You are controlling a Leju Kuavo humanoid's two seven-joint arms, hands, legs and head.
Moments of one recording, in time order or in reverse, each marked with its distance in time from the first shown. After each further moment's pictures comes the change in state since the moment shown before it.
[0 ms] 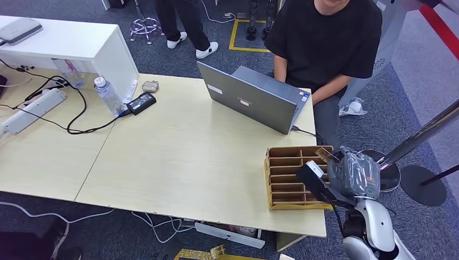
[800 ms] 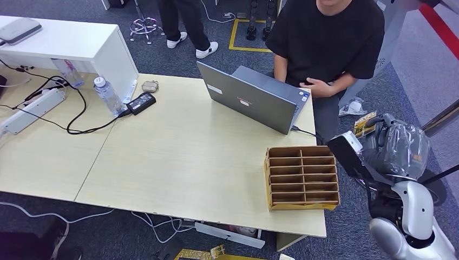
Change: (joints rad) left arm -0.009 -0.005 -0.001 0.000 -0.022 -0.007 0.017; right arm -0.109 -0.073 -0.089 -0.114 0.020 -0.047 0.032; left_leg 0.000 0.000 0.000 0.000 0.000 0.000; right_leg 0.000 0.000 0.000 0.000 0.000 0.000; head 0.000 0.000
